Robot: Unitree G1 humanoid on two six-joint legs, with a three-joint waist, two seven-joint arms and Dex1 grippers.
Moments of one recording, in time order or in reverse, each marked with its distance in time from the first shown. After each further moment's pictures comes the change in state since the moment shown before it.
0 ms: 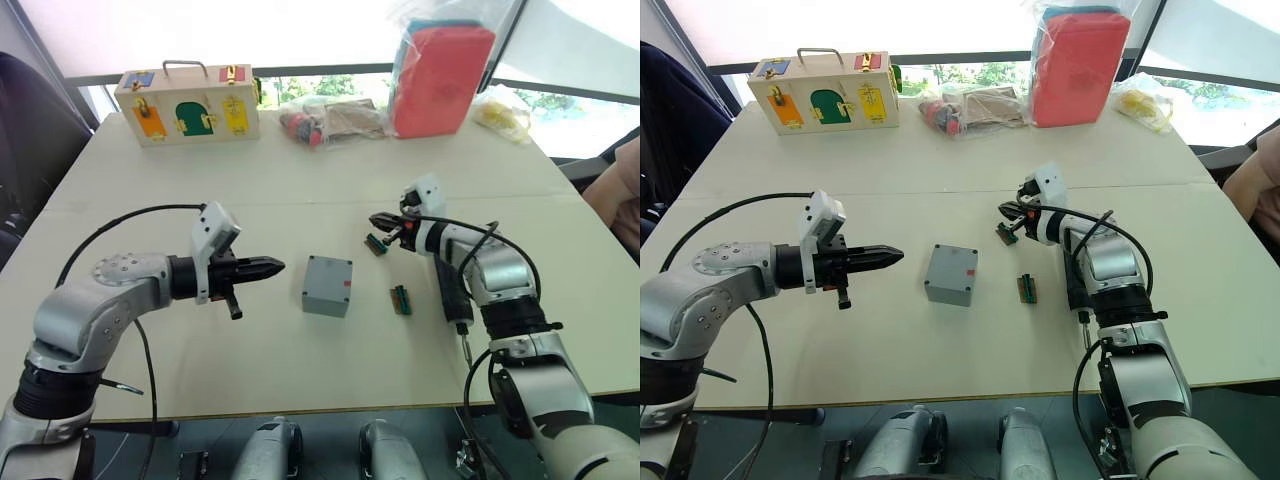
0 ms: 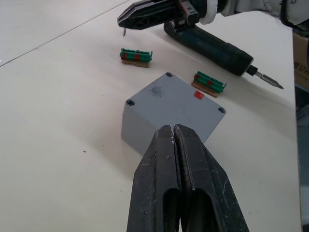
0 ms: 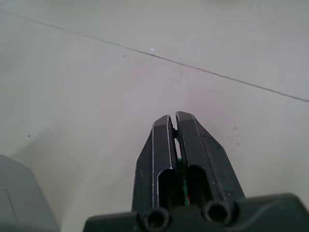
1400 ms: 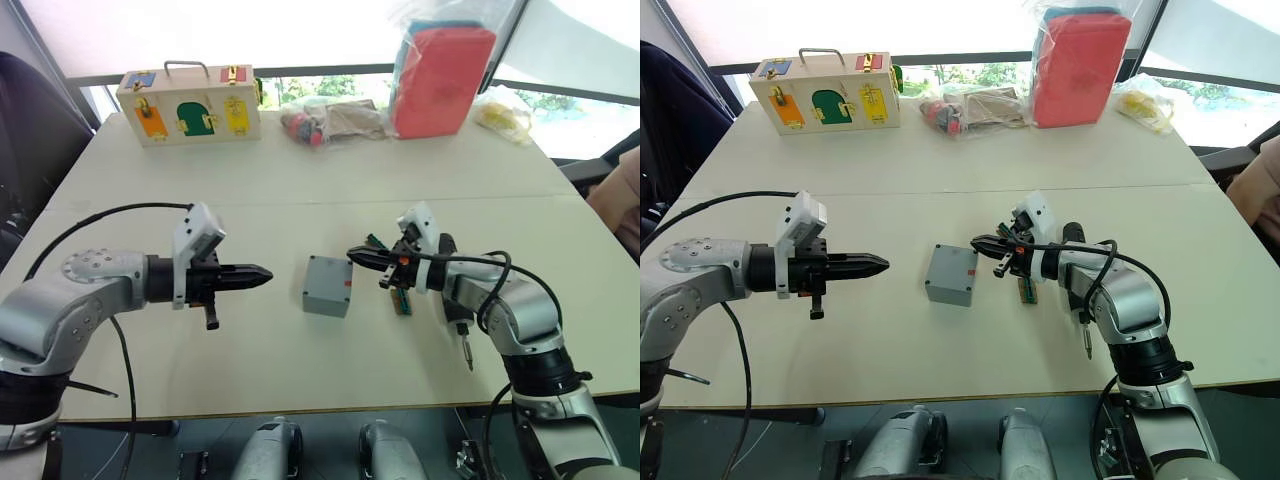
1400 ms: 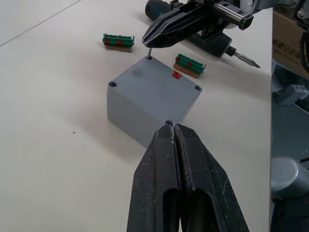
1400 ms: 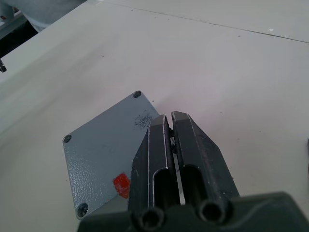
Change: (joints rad) left arm 0.020 0.126 0.029 -0.032 -0.058 0.026 -0.084; right arm 0.245 -0.050 0.050 -0.400 0.201 0.177 0.033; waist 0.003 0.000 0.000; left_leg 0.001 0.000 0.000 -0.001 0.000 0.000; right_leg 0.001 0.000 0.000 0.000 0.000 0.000
